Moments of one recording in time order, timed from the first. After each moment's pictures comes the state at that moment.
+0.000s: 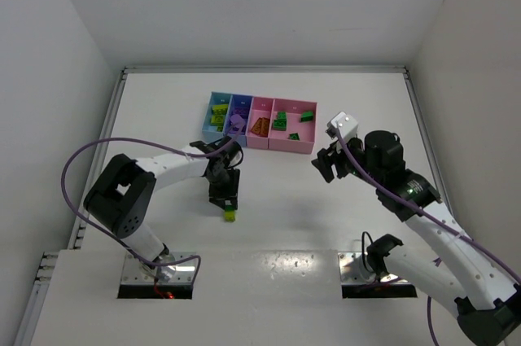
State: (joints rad) left arm -0.61 1.61 0.91 -0.69 0.16 -0.60; right arm 0.51 0.79 0.78 -0.39 -0.14 -0.17
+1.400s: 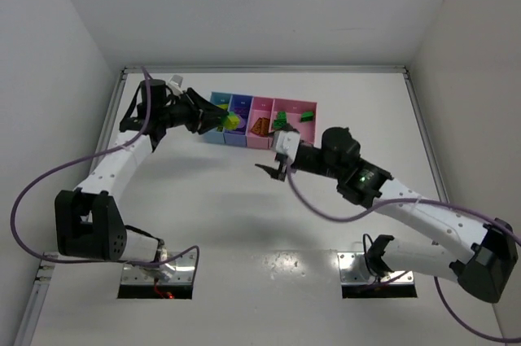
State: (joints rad) left arm -0.10 1.38 1.06 -0.20 0.71 -1.09; right arm 0.77 1.08 0.83 0.14 -0.39 -0.43
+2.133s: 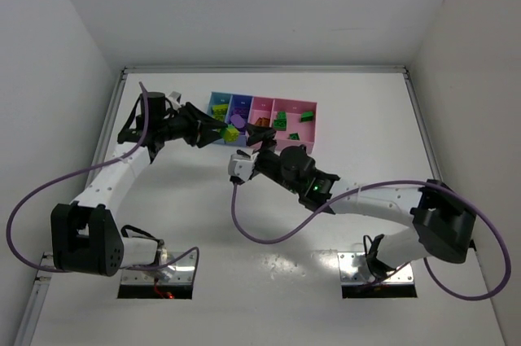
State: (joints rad) left arm -0.10 1.28 0.95 -0.26 0.71 -1.21; right arm 1.02 1.42 0.75 0.63 0.12 -0.96
